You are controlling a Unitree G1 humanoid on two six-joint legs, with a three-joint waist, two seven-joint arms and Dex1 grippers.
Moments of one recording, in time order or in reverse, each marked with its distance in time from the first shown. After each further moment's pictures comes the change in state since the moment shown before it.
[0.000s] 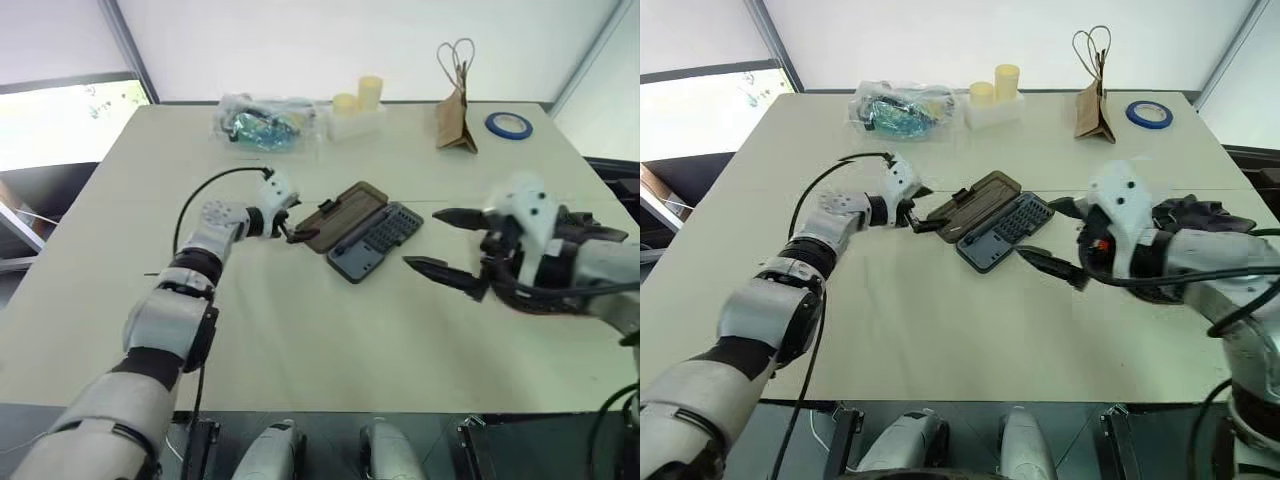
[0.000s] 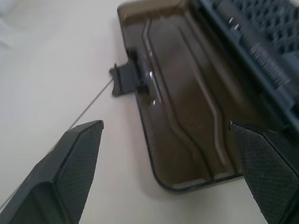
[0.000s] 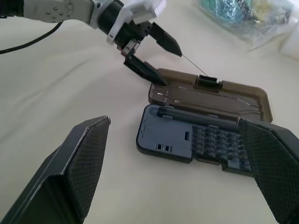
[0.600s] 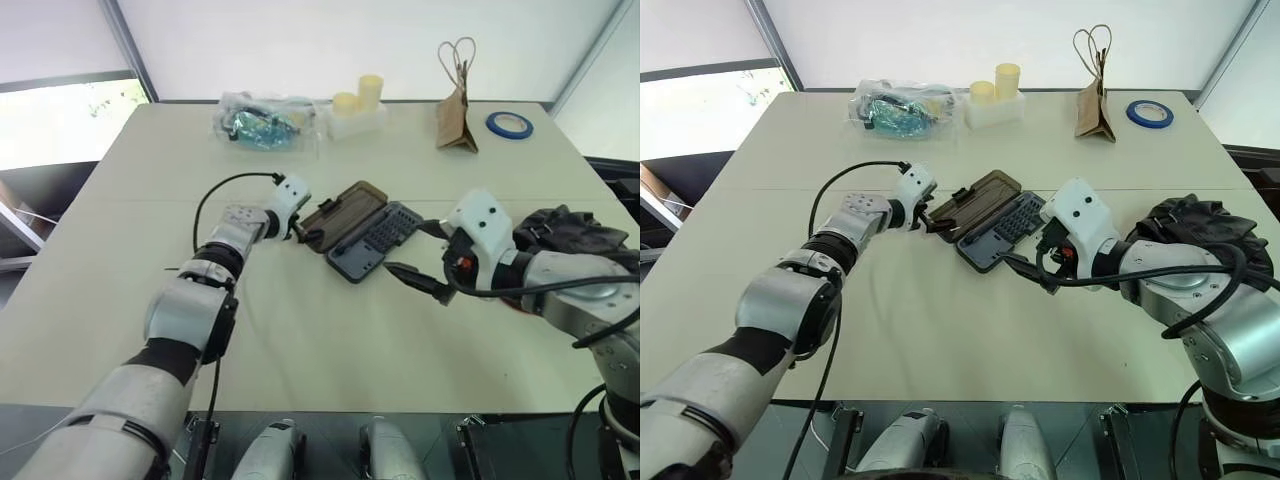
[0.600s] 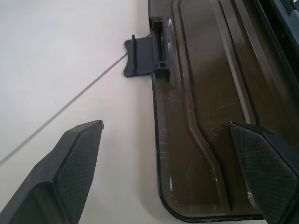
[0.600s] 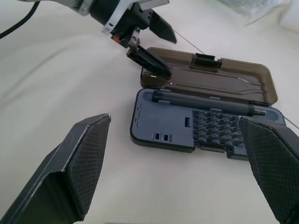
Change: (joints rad) left arm -0.056 -0.096 0.090 0.064 0.065 0.204 0.165; right arm 0.040 0.029 0.122 -0.029 -0.019 0.007 -0.191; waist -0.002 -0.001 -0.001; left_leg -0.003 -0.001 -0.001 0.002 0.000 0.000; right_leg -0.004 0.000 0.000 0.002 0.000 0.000
